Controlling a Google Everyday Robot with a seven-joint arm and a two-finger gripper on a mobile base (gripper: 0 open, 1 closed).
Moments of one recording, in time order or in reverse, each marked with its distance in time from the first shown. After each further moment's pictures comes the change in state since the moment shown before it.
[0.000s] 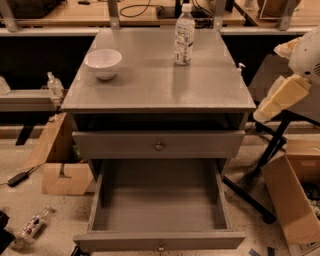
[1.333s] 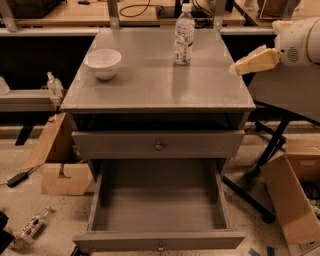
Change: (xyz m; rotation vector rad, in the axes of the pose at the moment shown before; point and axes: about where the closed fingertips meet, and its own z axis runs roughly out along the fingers) arm -0.035 -0.124 0.049 0.246 -0.449 0.247
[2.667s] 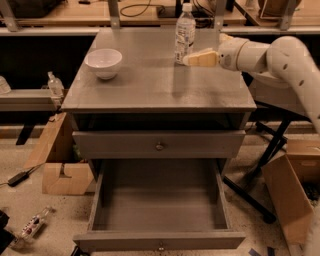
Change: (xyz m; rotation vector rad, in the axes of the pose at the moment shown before) arm -0.013 0.001 0.185 -0.090 -0.302 0.220
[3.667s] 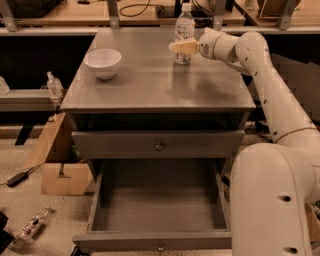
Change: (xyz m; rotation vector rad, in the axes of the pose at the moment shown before) arm 0.004 -0.049 0.106 0.054 -0.046 0.051
